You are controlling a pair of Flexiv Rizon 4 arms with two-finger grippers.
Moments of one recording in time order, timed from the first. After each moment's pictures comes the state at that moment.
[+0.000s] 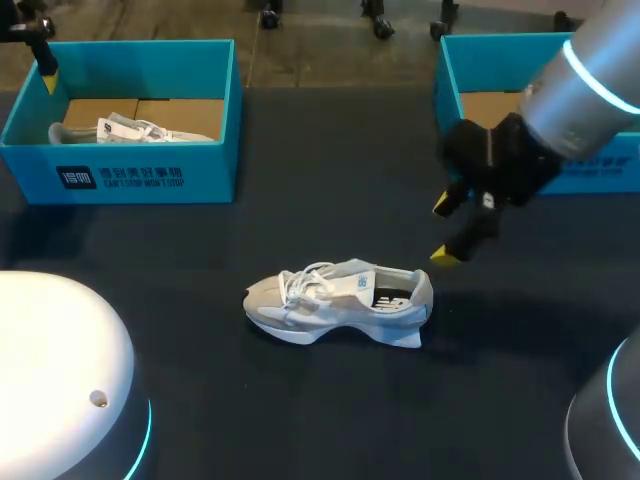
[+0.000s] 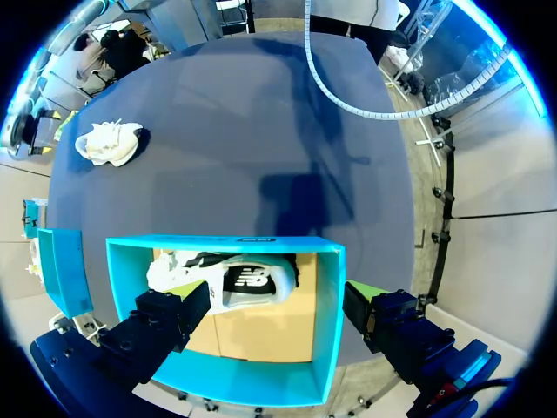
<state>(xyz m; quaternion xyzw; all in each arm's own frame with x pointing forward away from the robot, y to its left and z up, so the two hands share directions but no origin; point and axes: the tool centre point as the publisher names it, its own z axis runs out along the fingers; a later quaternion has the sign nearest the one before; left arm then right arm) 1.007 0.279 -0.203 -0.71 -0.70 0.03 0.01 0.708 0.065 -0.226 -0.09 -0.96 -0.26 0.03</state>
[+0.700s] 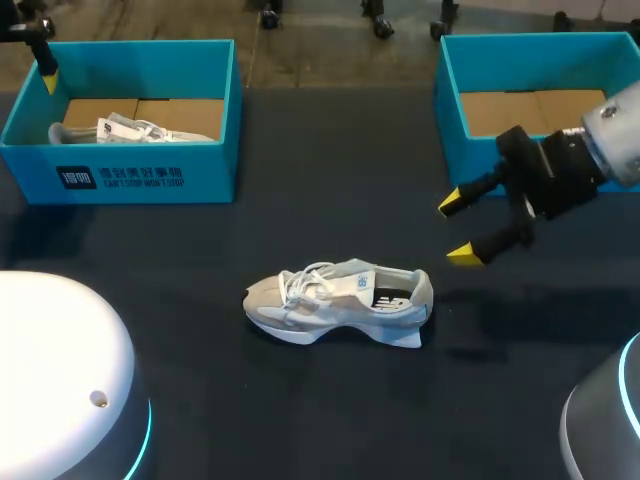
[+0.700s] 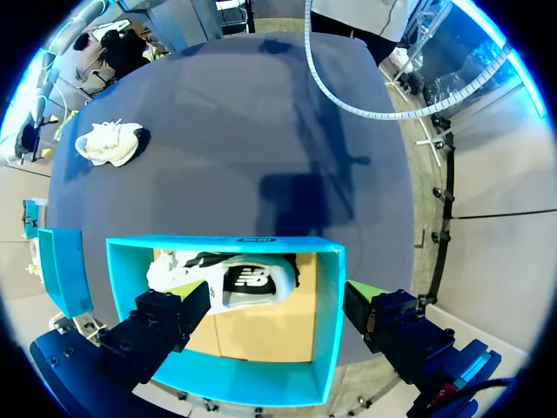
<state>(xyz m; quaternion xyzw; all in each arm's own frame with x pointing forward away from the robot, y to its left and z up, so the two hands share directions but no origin) 1.007 0.279 -0.203 -0.71 -0.70 0.03 0.01 0.710 0.058 -0.229 -0.05 -0.90 -0.43 0.04</state>
